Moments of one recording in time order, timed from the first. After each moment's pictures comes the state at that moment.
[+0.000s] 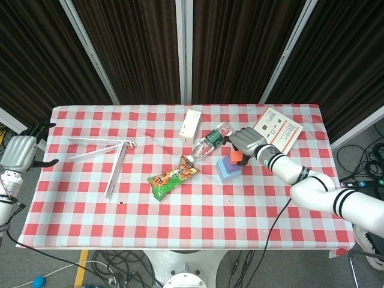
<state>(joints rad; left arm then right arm) -0.48 -1.28 -0.11 -0.94 1.45 1.15 -0.53 1.20 -1.15 0.08 -1.40 -0.99 0.30 -0.03</state>
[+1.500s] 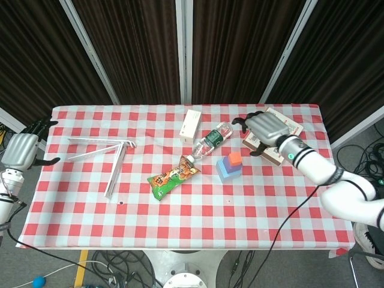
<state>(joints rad) -0.49 -1.25 -0.12 -1.02 1.45 1.16 -0.49 1.08 -0.85 0.18 -1.61 -1.13 0.41 0.14</state>
